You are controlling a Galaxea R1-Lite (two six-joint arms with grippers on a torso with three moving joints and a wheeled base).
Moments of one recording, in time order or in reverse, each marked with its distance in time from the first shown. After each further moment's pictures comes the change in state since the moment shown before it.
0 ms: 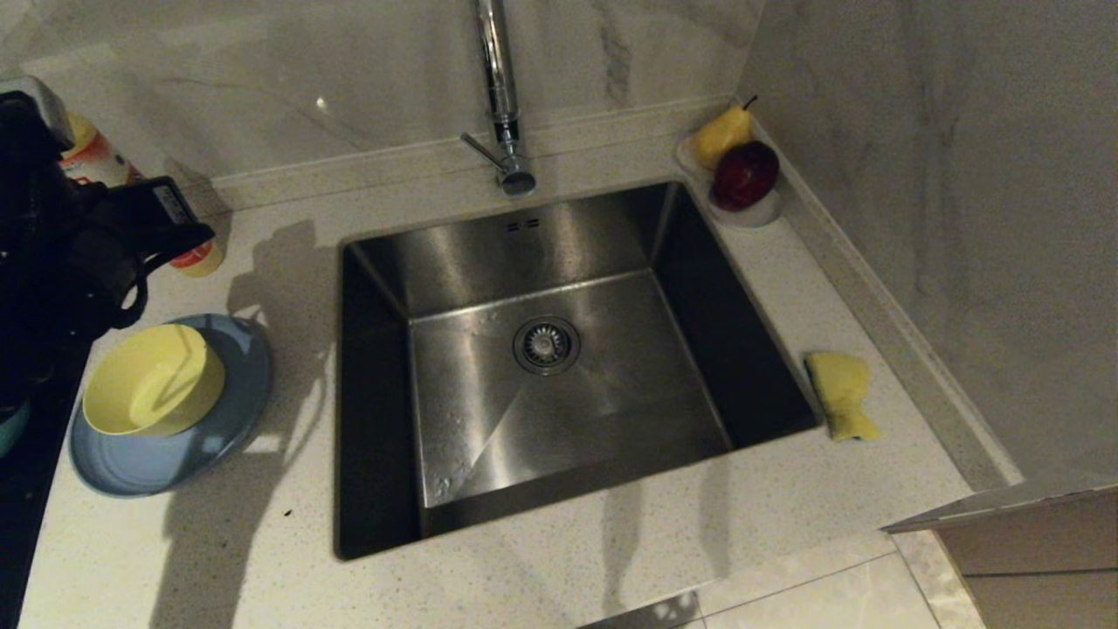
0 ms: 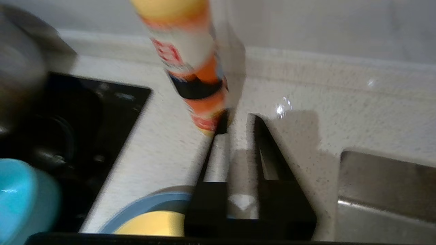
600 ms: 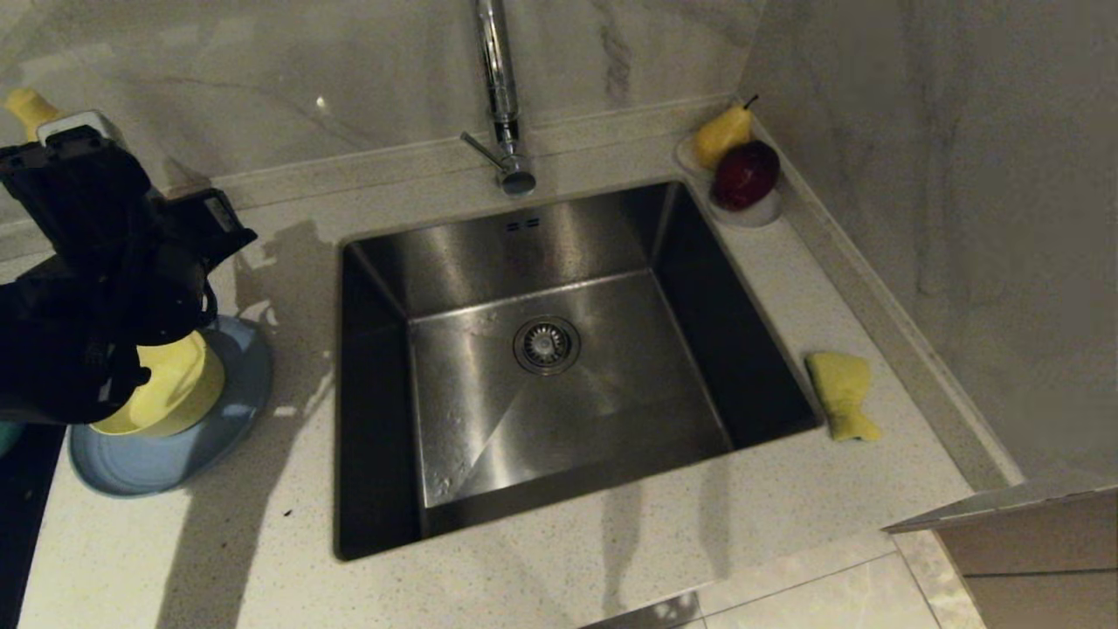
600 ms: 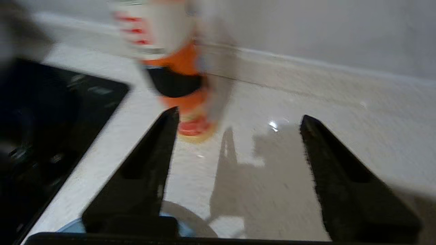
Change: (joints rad) left arm -0.010 0.157 -0.024 -0.198 0.062 -0.051; right arm 0.000 0.000 0.000 0.000 0.000 0.000
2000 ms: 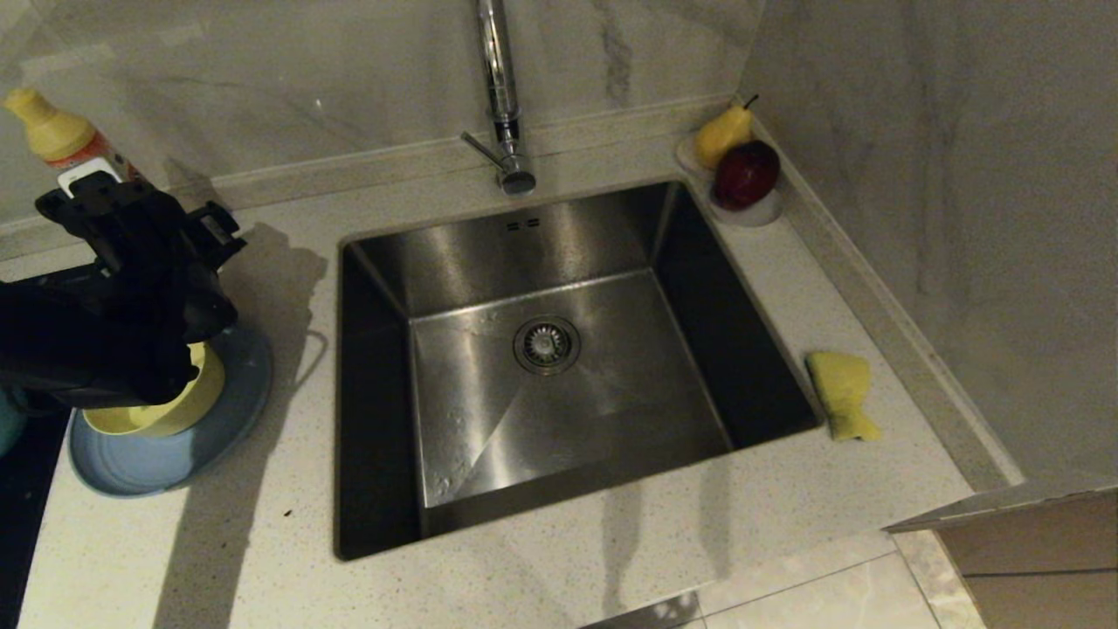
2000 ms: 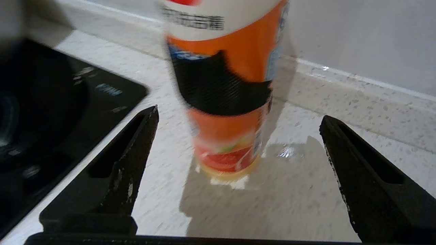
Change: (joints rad) left arm 0.123 0.261 -0.163 -0.151 0.010 -0.059; right arm 0.000 0.000 0.000 0.000 0.000 0.000
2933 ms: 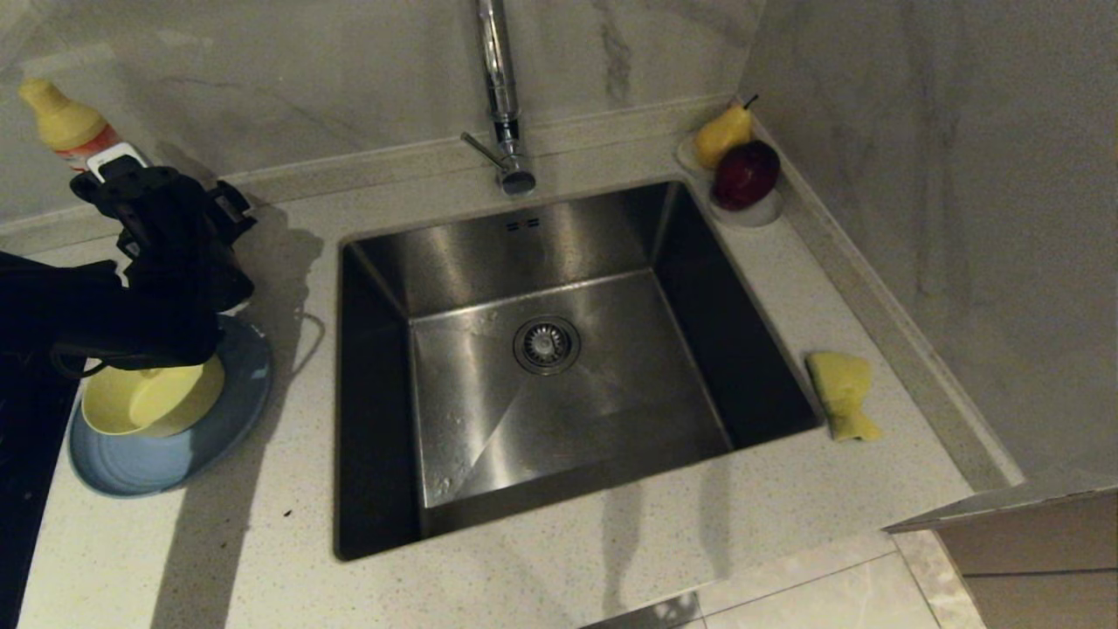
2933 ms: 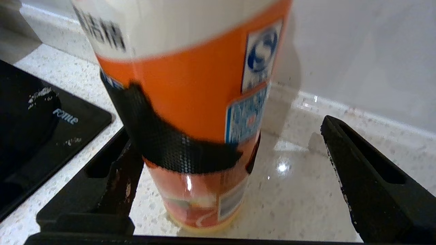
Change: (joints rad) left arm 0.025 0.159 -0.299 0.076 -0.018 0.009; right arm 0.000 0.000 0.000 0.000 0.000 0.000
